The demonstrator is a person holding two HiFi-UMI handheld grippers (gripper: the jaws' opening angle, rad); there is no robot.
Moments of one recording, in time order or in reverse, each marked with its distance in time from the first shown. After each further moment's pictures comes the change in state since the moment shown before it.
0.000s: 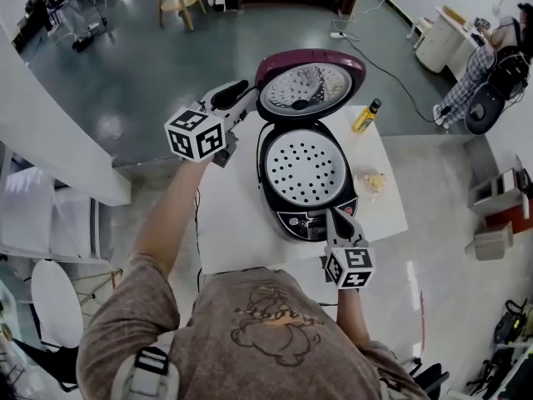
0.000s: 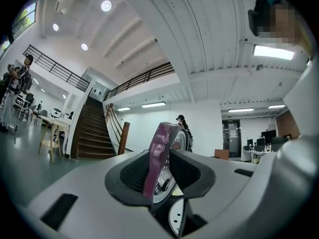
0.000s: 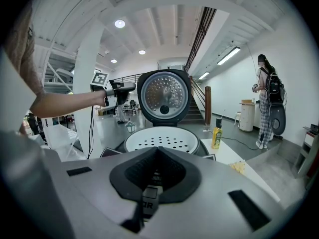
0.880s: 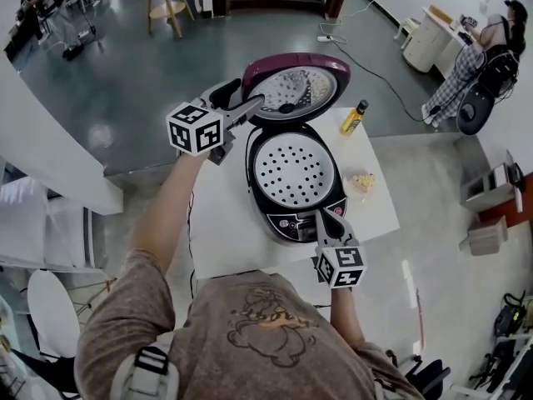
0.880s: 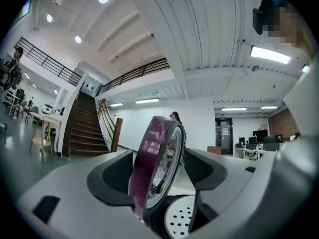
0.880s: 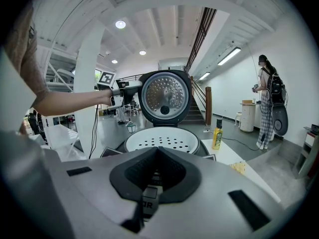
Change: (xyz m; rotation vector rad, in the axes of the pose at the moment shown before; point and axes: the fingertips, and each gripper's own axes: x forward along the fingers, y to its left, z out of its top) left arm 0.030 -0.013 -0.005 0.002 0.048 -0.090; right arm -0.002 0.000 0.000 -0.003 -0.006 0.006
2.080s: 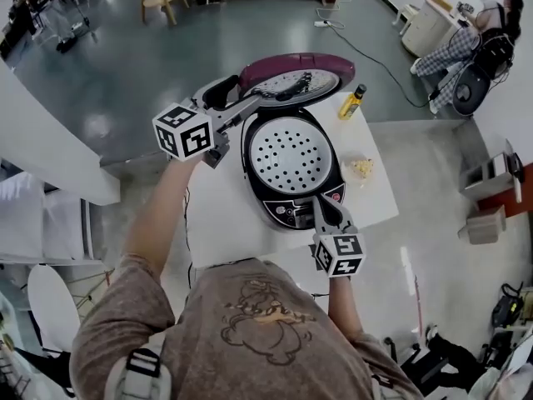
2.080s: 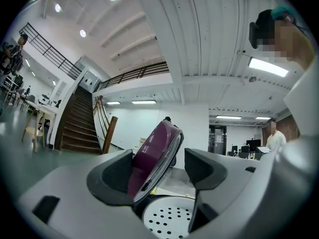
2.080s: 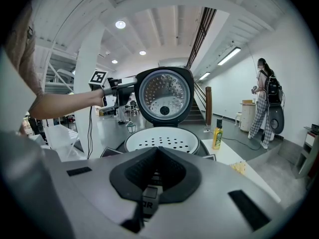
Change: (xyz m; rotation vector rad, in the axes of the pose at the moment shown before) left arm -0.019 -0.034 -0.005 -0.071 -0.034 -0.068; right arm 0.002 0.000 -0.002 -0.001 -0.001 0.001
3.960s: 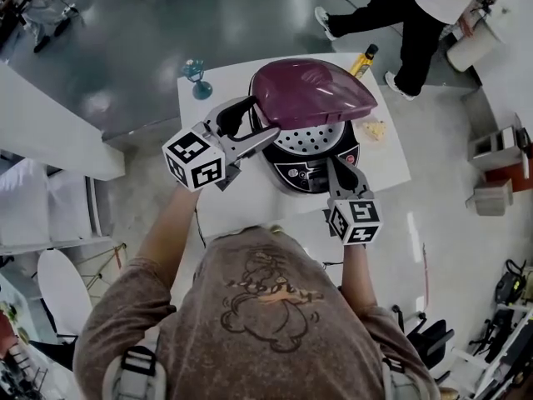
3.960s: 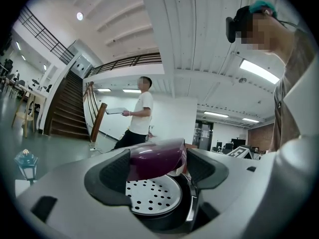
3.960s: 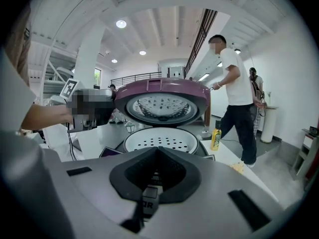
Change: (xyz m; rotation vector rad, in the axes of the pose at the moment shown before) left arm -0.055 -0.099 -0.085 -0.046 0.099 -0.135; right arm -0.007 -0.001 -0.001 -0.015 -0.006 -0.017
